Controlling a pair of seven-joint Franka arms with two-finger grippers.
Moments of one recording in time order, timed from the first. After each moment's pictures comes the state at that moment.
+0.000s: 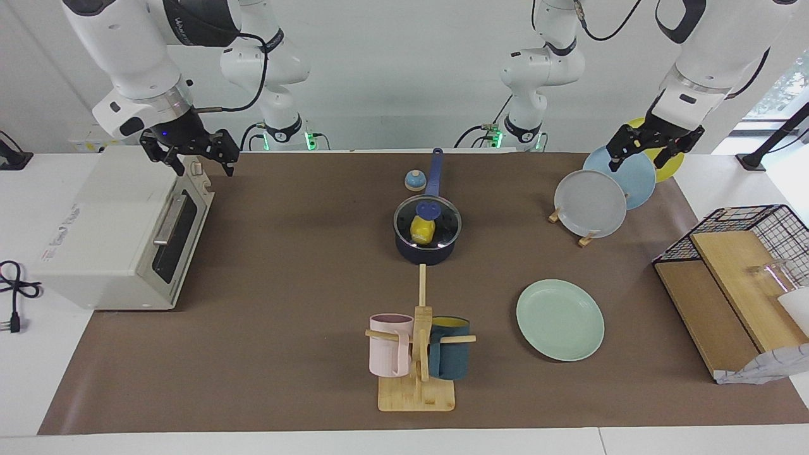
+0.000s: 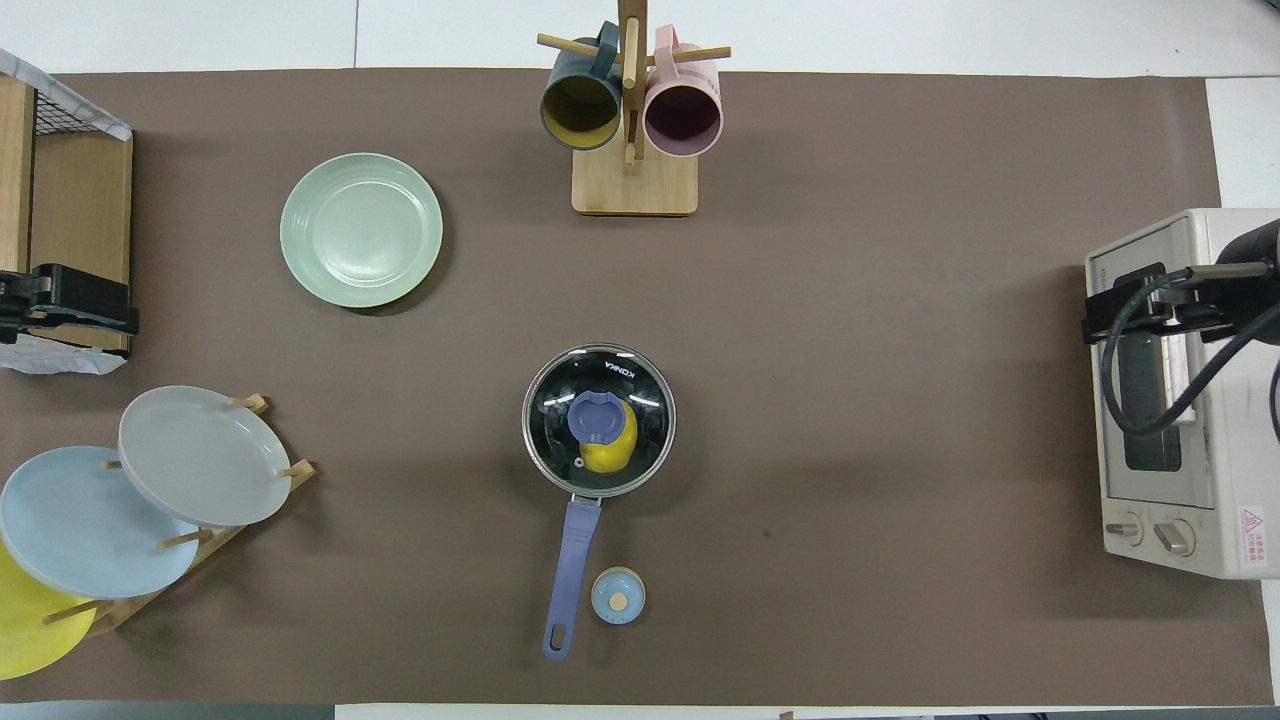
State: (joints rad) left arm 0.02 -0.04 -0.08 -1.60 0.01 1.53 -0.05; right arm 0.04 -0.03 -0.02 -1.64 -0.02 1.54 0.03
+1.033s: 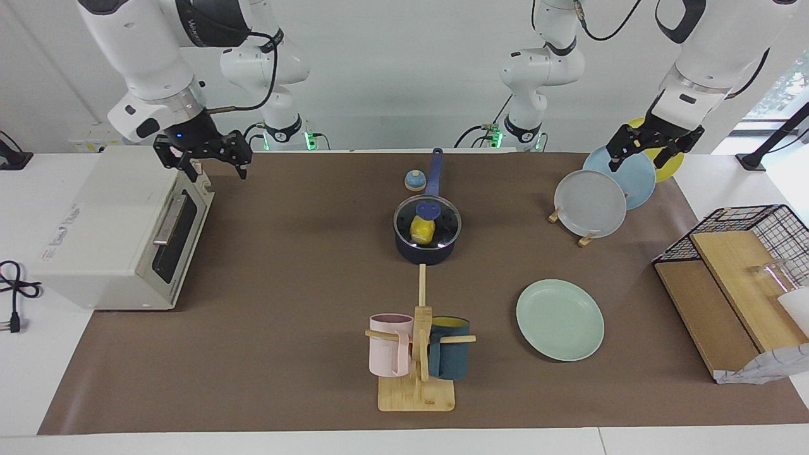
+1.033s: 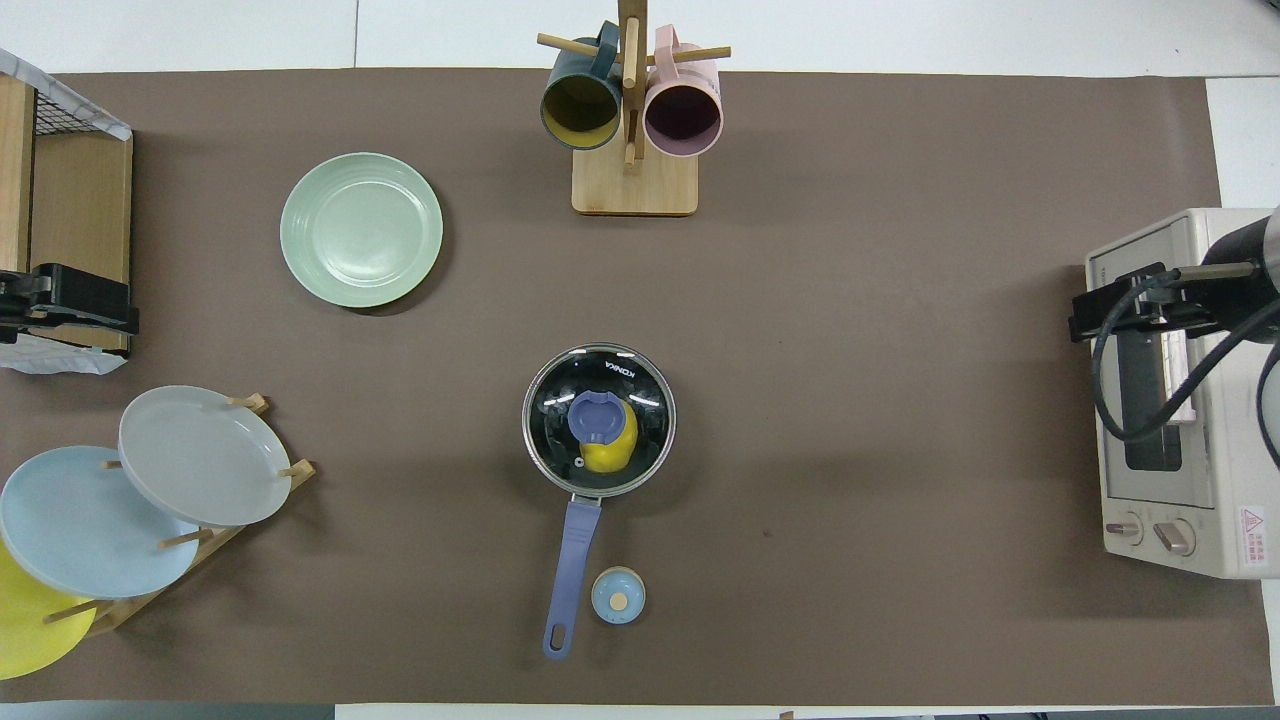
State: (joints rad) left arm 0.02 -0.04 -0.08 -1.60 0.01 1.53 -0.05; right arm 0.09 -0.03 0.00 -1.66 0.03 1.62 0.03
